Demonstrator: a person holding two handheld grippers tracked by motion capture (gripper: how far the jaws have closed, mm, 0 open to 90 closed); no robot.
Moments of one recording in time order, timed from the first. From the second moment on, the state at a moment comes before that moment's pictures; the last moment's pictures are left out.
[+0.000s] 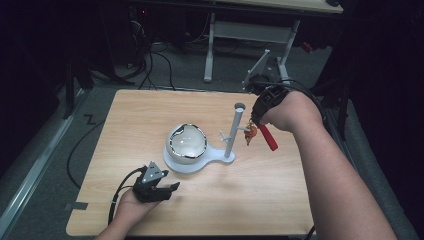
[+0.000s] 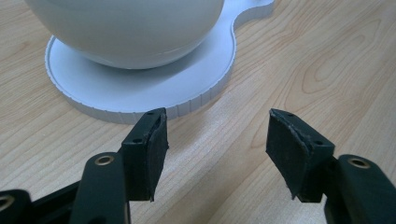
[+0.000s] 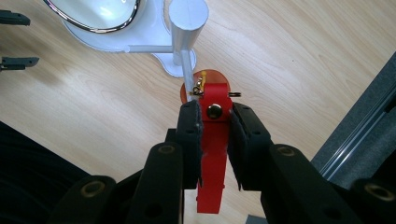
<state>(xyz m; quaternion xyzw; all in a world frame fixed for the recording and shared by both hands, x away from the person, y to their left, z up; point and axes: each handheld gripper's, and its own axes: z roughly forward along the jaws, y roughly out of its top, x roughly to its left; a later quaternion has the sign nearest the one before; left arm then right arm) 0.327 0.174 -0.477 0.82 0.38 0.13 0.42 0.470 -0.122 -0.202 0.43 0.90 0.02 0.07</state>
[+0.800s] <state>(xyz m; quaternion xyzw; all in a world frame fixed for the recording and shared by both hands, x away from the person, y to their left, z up) 0.328 0.175 -0.477 0.82 0.38 0.13 0.41 0.480 -0.134 -0.233 0.44 0.90 0.02 0.07</state>
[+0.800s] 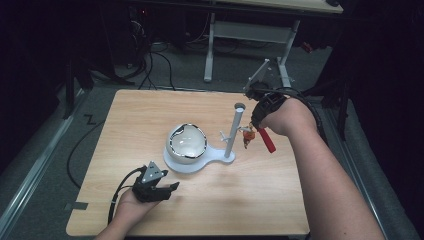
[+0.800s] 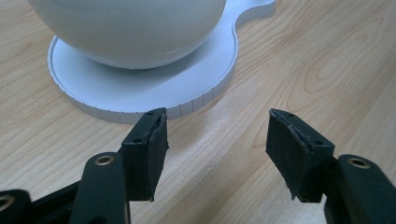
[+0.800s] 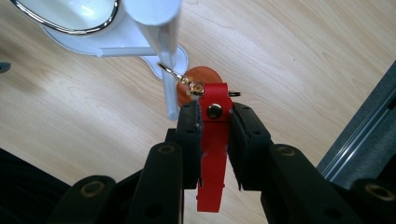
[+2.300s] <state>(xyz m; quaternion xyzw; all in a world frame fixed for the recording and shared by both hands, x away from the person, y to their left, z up) 0.328 0.178 -0.483 0.82 0.39 0.12 0.40 0.421 -0.232 -0.378 0.52 0.82 0.17 0.20</state>
